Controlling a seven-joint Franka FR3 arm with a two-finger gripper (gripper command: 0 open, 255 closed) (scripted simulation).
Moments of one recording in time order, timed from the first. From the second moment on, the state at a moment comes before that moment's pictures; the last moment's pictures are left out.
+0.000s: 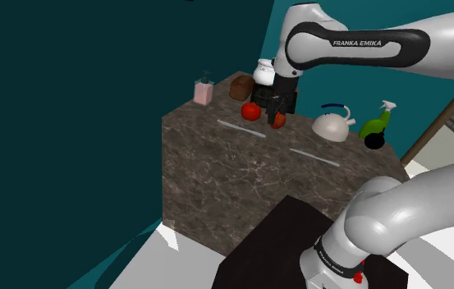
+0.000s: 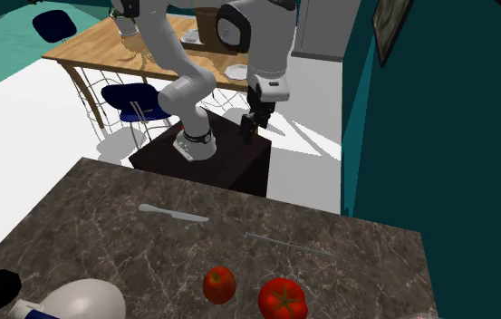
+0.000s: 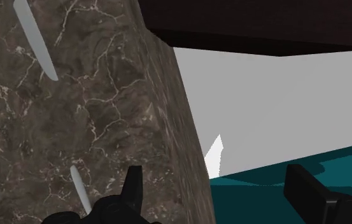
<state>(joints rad) -0.04 -0.50 -0.10 -2.29 -0.17 1.74 -0.18</state>
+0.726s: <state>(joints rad) -0.06 -0.10 -0.23 -2.09 -0.15 1.93 -0.45</state>
